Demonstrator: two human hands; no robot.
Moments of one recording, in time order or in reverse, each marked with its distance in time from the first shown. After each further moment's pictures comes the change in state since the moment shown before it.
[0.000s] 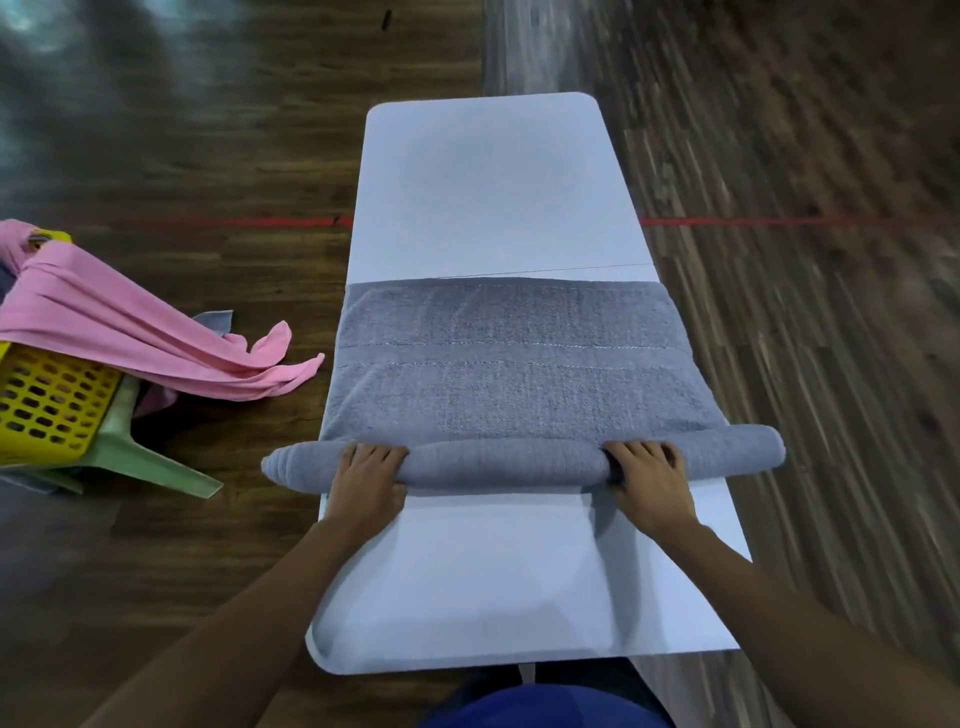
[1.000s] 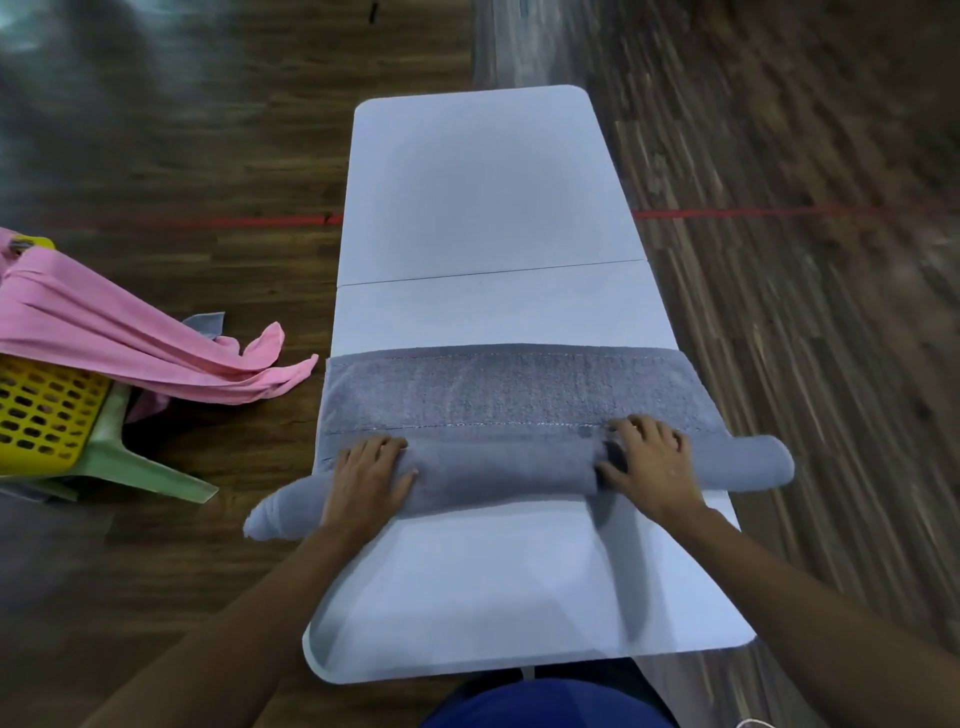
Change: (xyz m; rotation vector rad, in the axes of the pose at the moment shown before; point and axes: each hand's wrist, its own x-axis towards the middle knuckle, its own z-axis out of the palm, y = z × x) left_hand 0.007 0.006 0.000 -0.060 0.230 0.088; right_hand 0.016 0.005 -0.014 0.030 0.024 0.037
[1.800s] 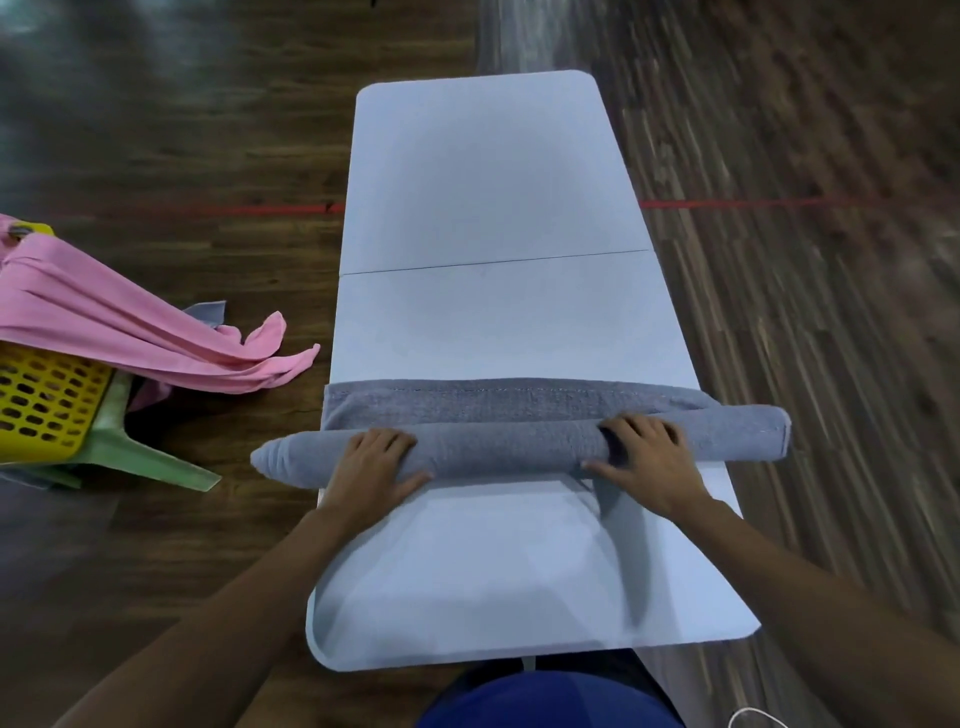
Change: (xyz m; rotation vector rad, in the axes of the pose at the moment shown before) left_hand 0.007 -0.011 0.001 -0.003 -0.099 0.095; right_hand 0.001 0.004 0.004 0.088 -0.024 -0.090
